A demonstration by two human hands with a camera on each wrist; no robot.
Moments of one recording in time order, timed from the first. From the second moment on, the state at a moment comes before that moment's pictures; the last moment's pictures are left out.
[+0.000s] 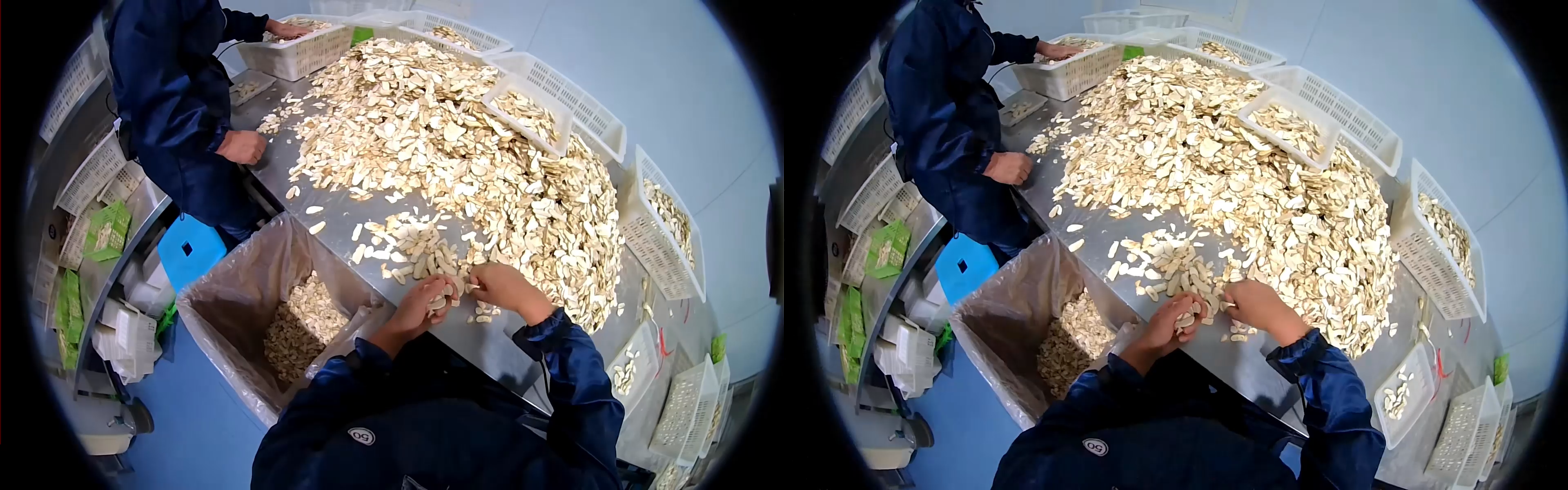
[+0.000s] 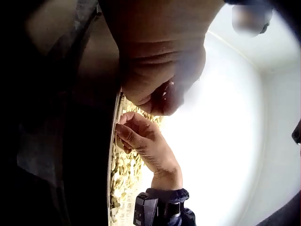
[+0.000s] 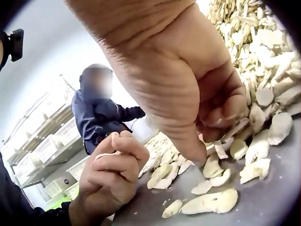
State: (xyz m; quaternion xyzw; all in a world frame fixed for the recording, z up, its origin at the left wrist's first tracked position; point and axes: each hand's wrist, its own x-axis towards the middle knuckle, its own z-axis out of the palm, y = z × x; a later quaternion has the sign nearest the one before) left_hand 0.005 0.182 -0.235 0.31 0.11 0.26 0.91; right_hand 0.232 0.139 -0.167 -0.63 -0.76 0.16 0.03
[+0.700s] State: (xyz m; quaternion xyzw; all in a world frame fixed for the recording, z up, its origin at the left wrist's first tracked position) left_hand -0.010 0.177 -0.239 0.18 0.11 0.26 0.94; right_hand 0.207 0.150 -0.165 -0.65 -0.73 0.18 0.08
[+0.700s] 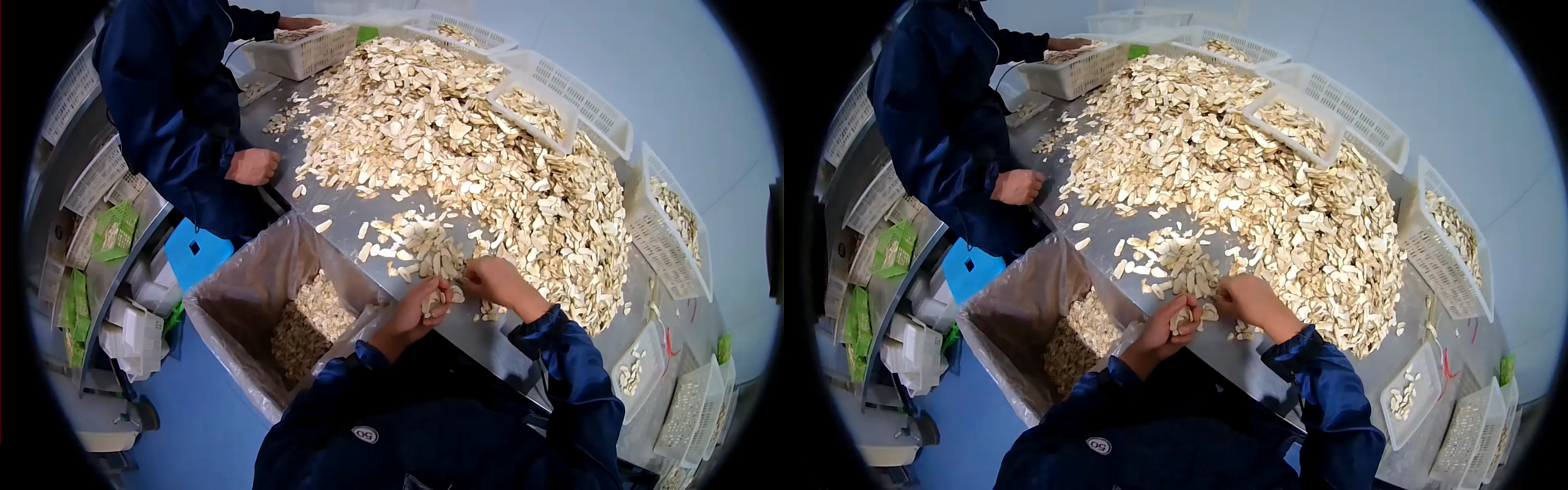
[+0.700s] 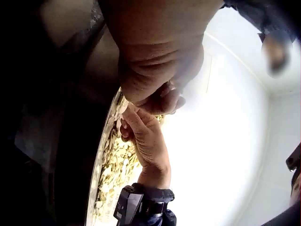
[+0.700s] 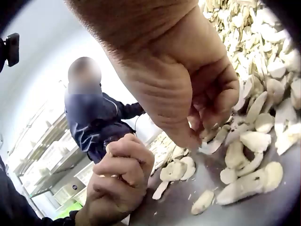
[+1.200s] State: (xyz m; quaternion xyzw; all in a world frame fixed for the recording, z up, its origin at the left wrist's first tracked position) left_hand -0.008 0.176 -0.242 0.20 0.11 0.26 0.94; right_hand 0.291 0.192 -0.055 -0.62 -0.41 0.27 0.61
